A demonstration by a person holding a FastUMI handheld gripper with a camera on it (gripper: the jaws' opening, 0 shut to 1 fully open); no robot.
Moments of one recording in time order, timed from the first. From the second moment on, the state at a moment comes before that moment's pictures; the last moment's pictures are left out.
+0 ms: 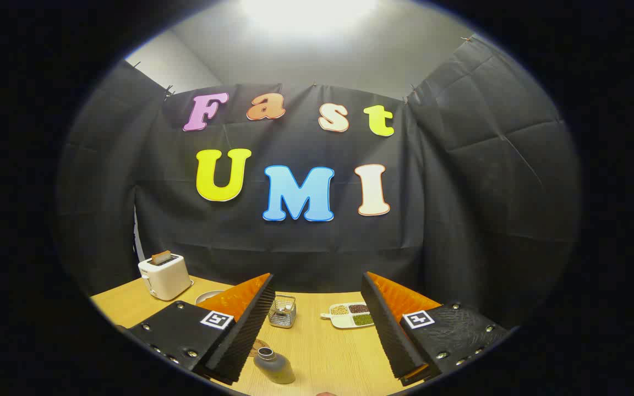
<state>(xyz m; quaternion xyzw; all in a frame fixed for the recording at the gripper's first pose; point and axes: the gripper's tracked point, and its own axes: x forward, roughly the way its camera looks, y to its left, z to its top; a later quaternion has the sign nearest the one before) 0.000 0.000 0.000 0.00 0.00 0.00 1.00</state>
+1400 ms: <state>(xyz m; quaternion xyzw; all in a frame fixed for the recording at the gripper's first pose) -0.010 0.049 -0.073 -0.01 0.02 0.06 1.00</state>
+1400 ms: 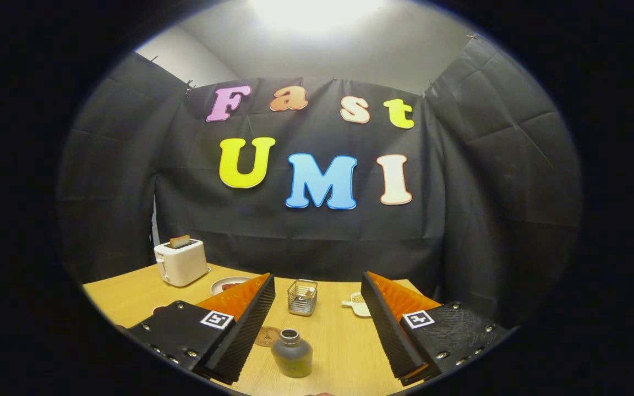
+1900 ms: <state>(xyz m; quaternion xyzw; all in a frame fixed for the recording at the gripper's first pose) -0.004 0.066 -0.177 0.01 0.05 0.04 1.00</state>
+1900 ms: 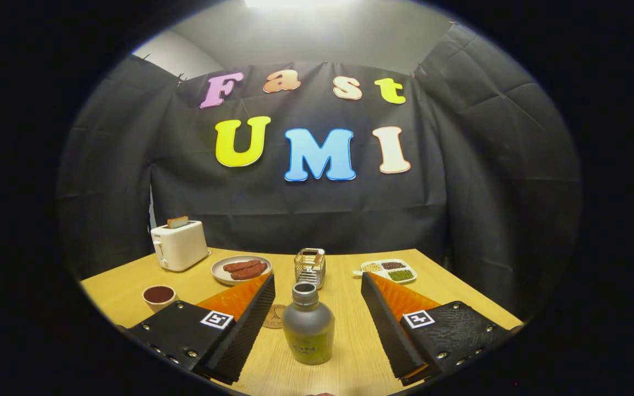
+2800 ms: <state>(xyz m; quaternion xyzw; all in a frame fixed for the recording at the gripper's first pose) 0.038 0.090 -0.266 0.02 0.08 0.03 1.00</state>
